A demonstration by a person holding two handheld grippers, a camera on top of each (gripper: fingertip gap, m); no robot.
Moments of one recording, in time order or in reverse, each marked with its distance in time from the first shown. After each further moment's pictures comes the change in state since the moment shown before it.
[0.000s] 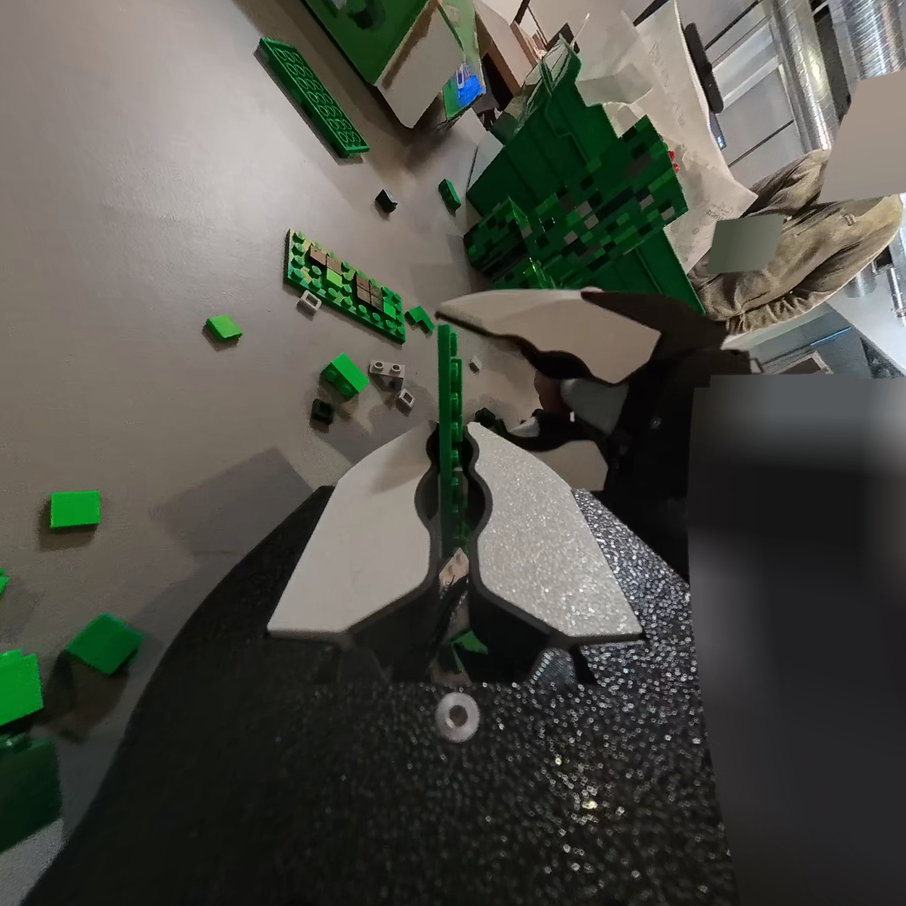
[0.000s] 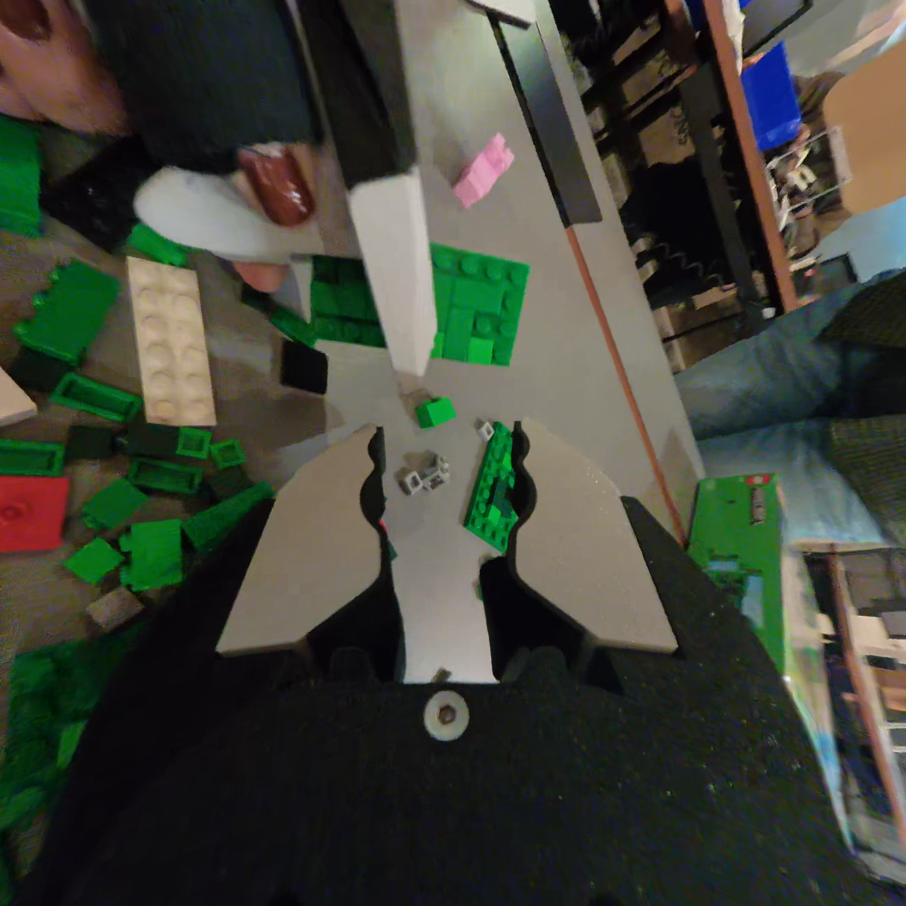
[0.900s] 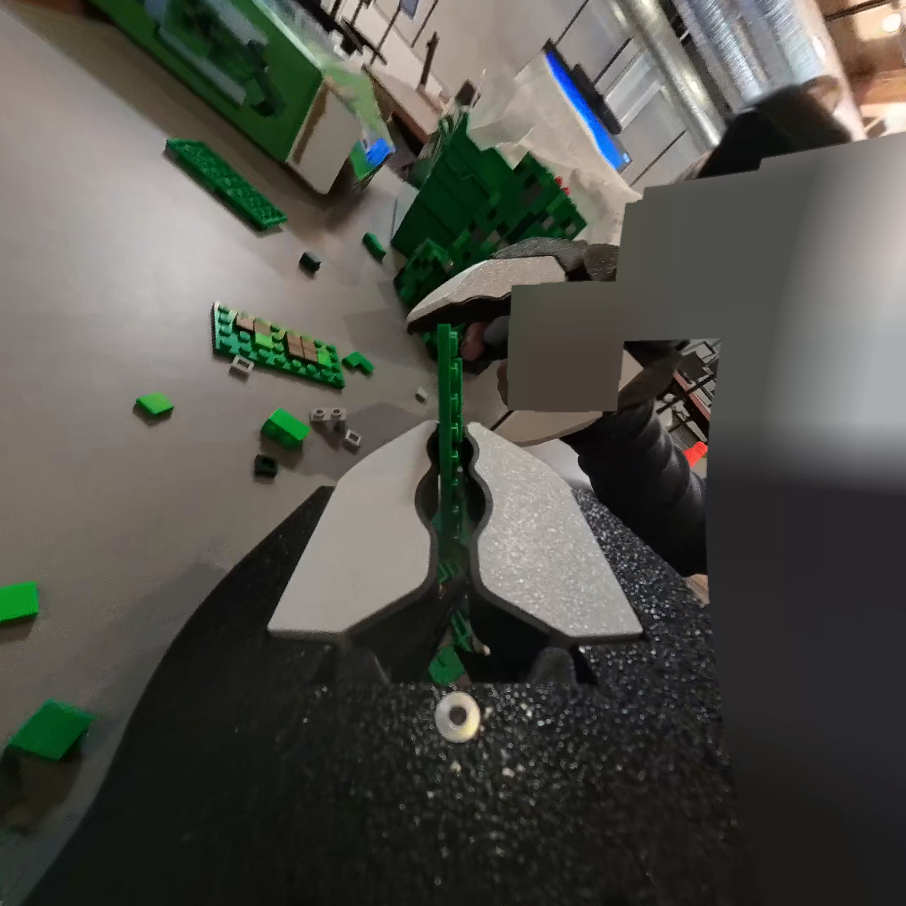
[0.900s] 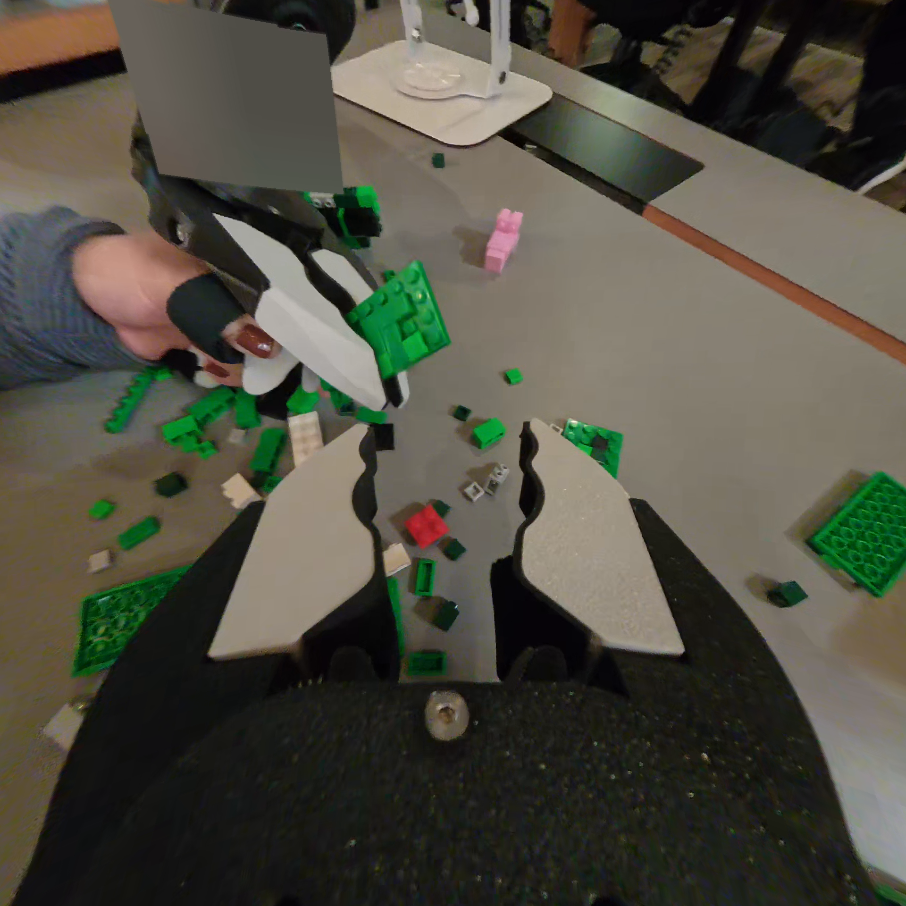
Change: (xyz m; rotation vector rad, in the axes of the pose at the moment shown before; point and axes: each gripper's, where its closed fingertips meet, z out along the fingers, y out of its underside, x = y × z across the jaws) left arm 0.026 -0.010 -0.005 0.084 0.139 0.141; right arm 0.015 -0.014 -0.032 0.203 -0.396 0.643
